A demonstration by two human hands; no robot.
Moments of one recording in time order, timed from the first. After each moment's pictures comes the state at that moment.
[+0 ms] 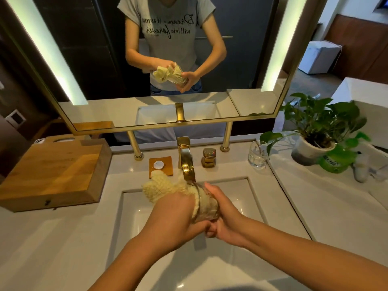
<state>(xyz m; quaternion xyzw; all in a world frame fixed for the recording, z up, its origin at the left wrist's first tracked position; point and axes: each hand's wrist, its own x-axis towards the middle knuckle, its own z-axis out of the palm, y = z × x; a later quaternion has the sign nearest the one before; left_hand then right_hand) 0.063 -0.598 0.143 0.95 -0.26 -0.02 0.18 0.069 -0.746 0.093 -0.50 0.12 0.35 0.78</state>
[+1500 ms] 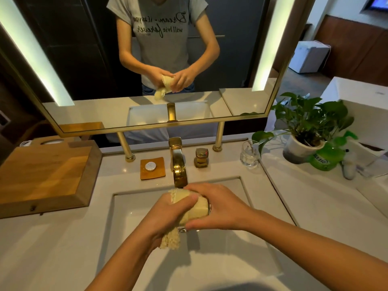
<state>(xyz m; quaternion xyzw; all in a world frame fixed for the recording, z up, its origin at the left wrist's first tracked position) 0.078 -0.609 0.129 0.70 0.05 -0.26 0.66 0.090 -0.777 0.098 -0.89 -0.24 0.09 0.38</state>
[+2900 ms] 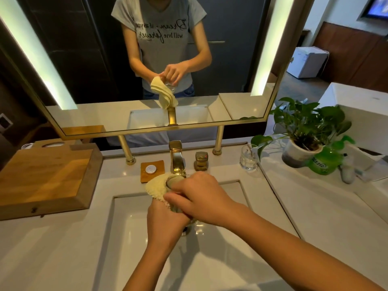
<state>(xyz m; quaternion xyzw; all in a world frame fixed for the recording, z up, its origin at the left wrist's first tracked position) 0.067 -0.619 0.102 0.81 0.06 0.03 0.59 0.095 -0.731 0.145 -0.94 -0.28 -0.05 0.21</state>
